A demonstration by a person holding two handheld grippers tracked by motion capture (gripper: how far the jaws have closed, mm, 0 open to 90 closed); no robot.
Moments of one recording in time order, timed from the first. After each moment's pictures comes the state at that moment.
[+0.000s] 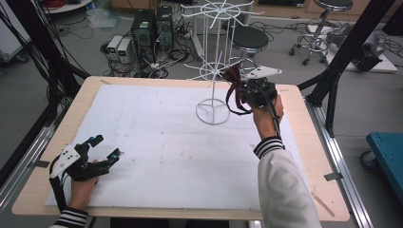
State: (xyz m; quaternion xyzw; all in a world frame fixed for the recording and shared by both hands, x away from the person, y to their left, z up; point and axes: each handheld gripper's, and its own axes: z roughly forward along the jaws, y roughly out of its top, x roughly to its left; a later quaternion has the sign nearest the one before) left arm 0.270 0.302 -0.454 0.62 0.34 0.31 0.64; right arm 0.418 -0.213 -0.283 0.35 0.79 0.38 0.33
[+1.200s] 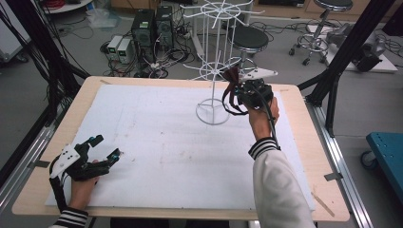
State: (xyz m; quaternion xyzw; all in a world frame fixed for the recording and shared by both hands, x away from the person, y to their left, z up) left arm 0.270 0.302 -0.454 0.62 0.34 0.31 0.64; right arm 0.421 -0.206 -0.294 0.37 0.78 0.39 0.32
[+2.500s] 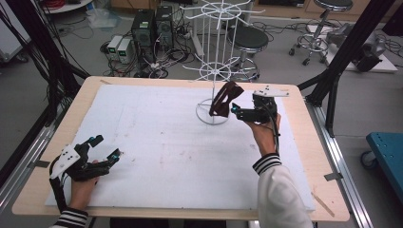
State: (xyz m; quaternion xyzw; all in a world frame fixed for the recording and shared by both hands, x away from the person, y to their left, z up) left arm 0.270 0.302 -0.454 0.62 0.33 0.31 0.64; right arm 0.405 -0.234 -0.345 0.41 0.73 0.46 0.28
